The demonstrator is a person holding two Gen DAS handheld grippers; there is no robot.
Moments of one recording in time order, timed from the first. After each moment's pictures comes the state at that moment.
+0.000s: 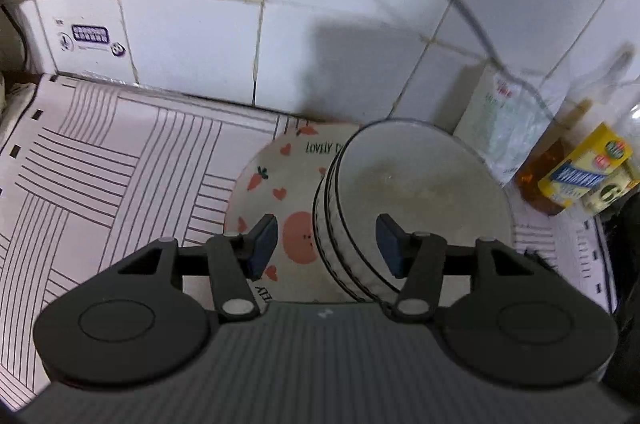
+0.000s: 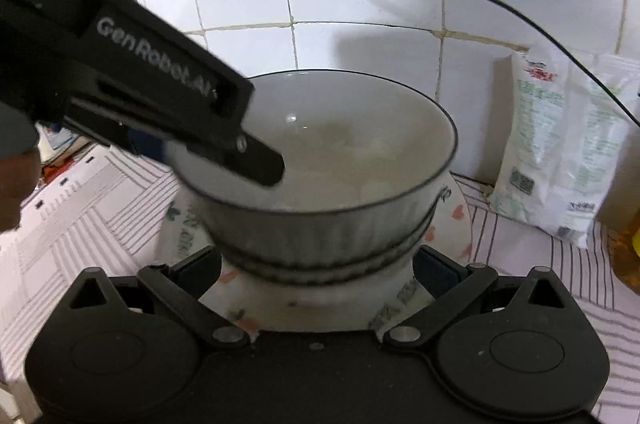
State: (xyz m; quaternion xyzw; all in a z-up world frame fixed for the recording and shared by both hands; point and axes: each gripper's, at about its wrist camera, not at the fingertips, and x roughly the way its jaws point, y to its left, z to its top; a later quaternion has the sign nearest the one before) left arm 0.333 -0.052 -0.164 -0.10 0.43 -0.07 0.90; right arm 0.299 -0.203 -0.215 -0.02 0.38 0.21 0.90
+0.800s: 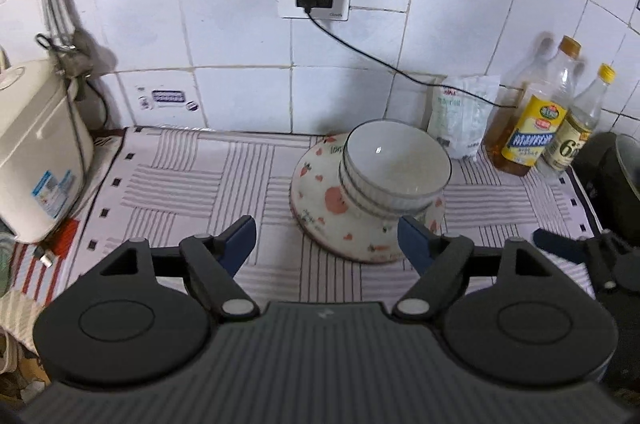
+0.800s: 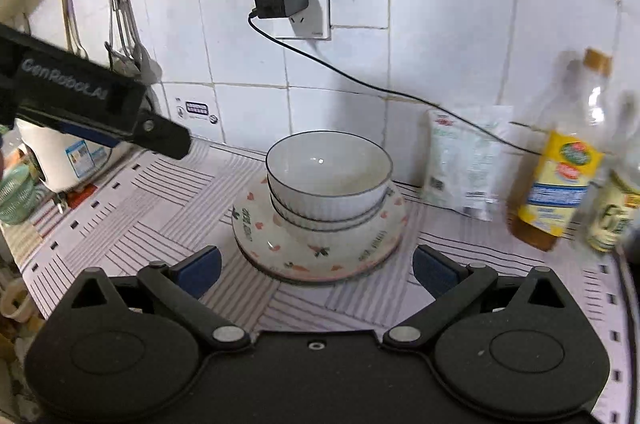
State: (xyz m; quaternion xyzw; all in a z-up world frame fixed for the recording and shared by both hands) left arm 0.195 -0.050 -0.066 -0.01 0.38 -0.06 0.92; right arm 0.178 -0.199 -0.117 -0.03 0.35 0.12 0.93
